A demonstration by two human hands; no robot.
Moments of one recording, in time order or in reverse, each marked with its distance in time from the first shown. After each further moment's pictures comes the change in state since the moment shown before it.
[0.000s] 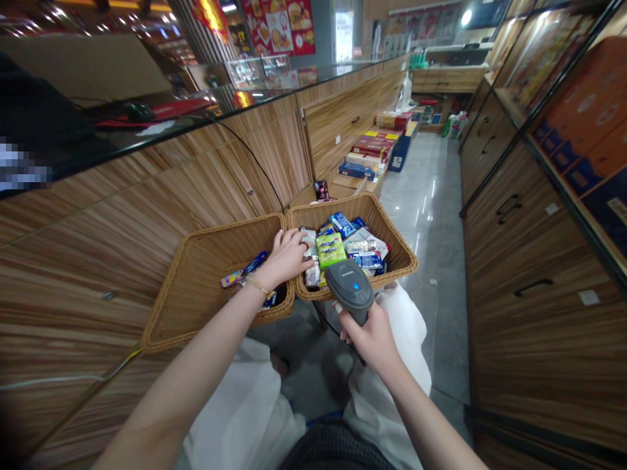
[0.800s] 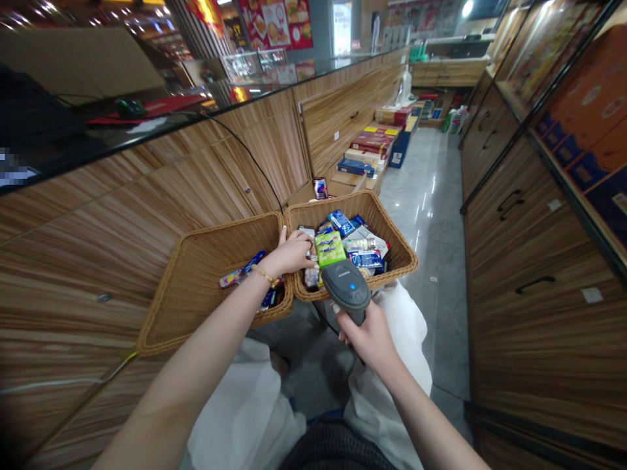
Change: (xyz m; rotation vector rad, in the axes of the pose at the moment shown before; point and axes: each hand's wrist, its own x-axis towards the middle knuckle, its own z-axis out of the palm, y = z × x) left_hand 0.028 -0.003 0.005 -0.057 -0.237 0.006; right_hand 0.002 0.009 0.003 0.004 -0.008 0.023
